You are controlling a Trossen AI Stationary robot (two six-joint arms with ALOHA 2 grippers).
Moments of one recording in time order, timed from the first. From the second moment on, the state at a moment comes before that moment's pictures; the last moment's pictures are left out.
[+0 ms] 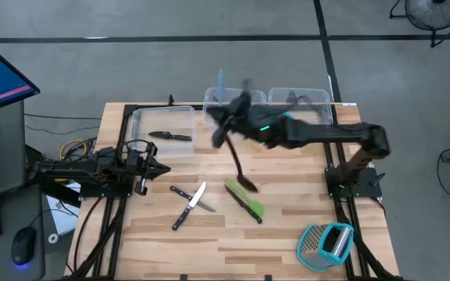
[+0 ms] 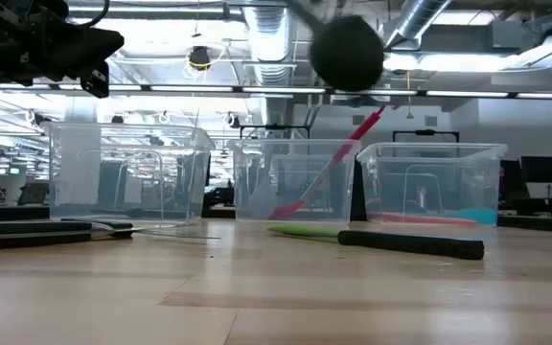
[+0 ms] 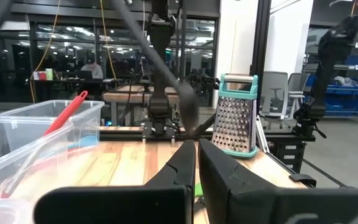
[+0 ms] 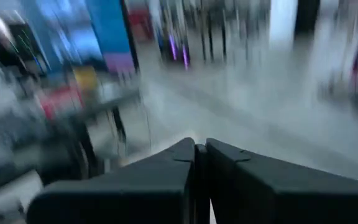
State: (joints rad) left arm 0.02 0.13 0.01 0.29 0.10 -0.06; right arm -0.02 1.66 1.60 0.03 0.48 0.13
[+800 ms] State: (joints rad) left arm 0.02 0.13 0.01 0.30 0.10 -0.06; right arm -0.47 1.56 1.13 1.37 -0.33 0.02
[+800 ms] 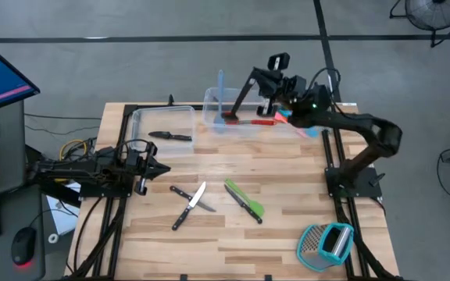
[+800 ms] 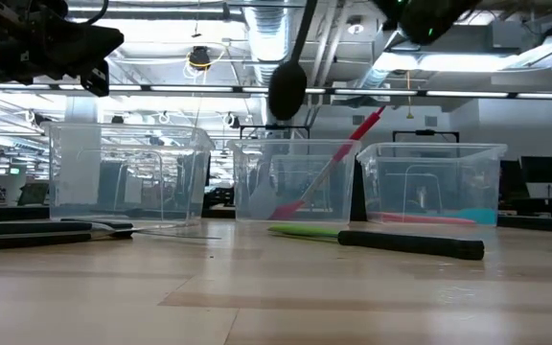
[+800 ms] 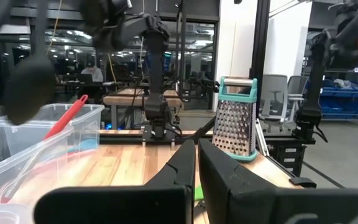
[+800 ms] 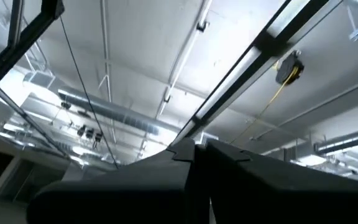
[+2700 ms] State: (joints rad) left arm 0.02 0.13 0.01 0.32 0.10 -0.06; right arm -0.54 1.55 1.18 0.55 -0.11 -0.17
